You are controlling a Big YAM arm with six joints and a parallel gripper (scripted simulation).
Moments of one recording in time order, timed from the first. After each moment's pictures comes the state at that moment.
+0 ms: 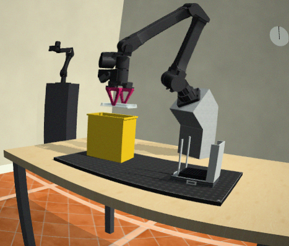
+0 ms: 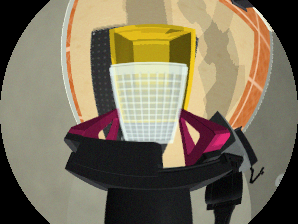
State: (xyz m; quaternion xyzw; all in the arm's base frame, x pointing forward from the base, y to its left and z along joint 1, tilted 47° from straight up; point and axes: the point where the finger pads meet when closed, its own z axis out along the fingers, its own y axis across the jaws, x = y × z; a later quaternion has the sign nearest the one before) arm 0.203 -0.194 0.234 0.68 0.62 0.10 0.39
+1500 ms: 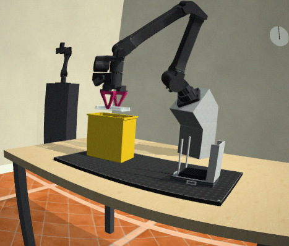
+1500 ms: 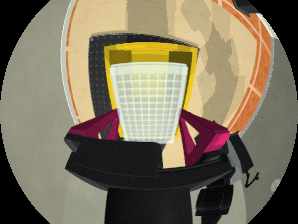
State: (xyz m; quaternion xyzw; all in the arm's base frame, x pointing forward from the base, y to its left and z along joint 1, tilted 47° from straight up) arm 0.200 -0.231 0.230 0.66 0.63 0.09 0.39
